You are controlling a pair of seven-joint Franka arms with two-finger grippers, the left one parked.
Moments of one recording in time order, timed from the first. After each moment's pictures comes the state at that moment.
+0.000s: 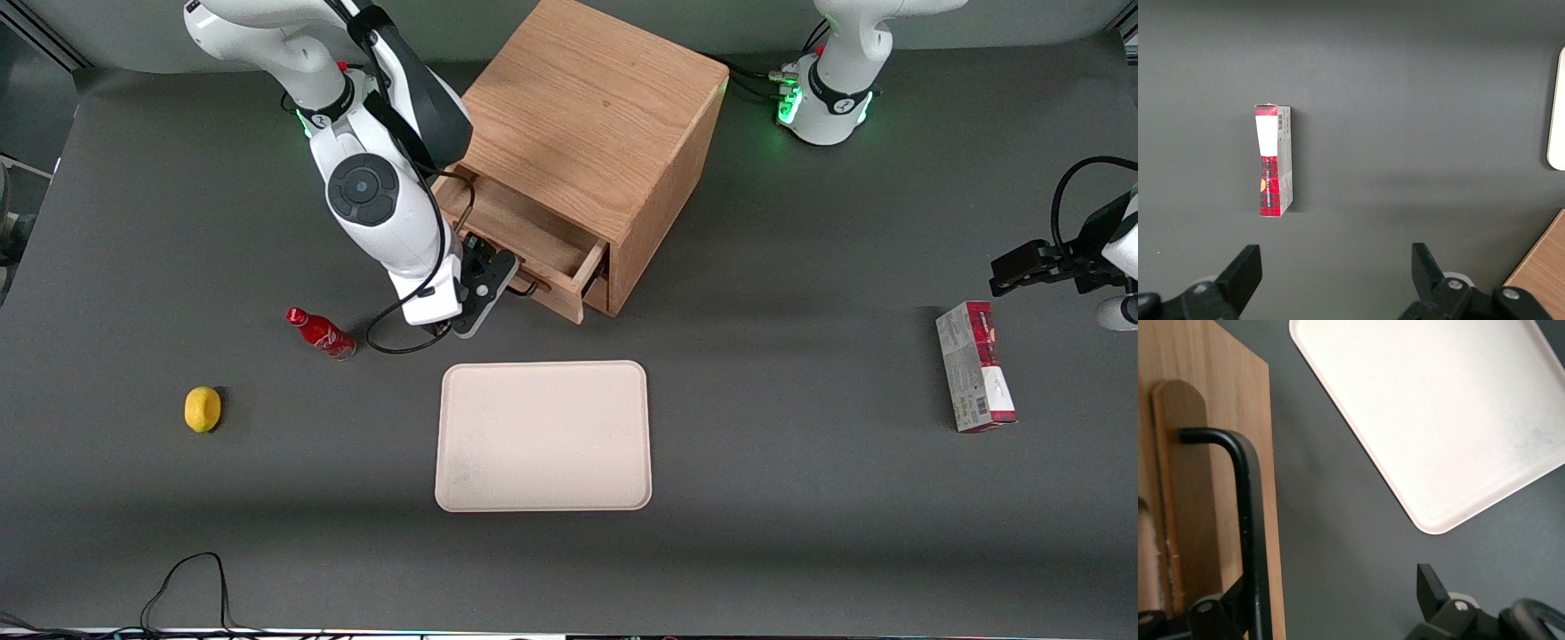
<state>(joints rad) 0.60 0.30 -0.04 -1.74 0.11 2.01 -0.46</state>
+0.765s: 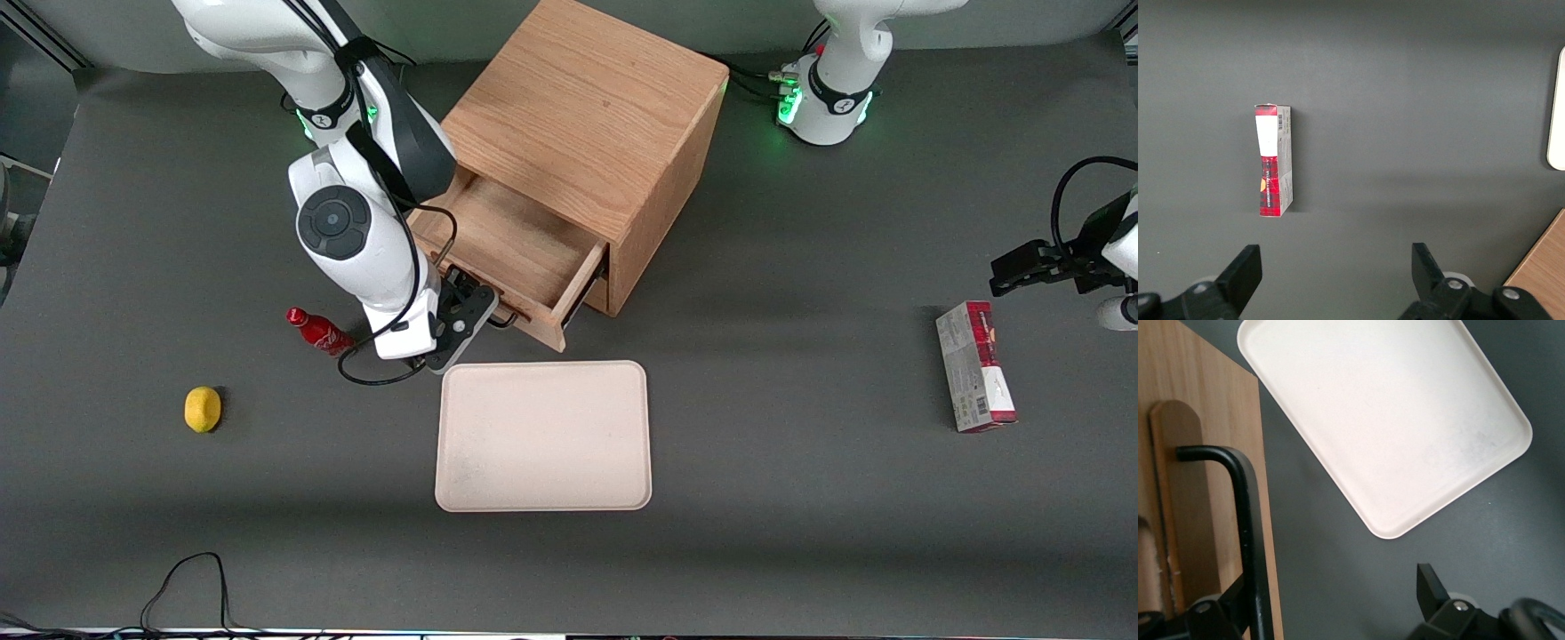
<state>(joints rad) 0.55 0.37 -0.07 -1.65 0.09 2.01 -0.47</state>
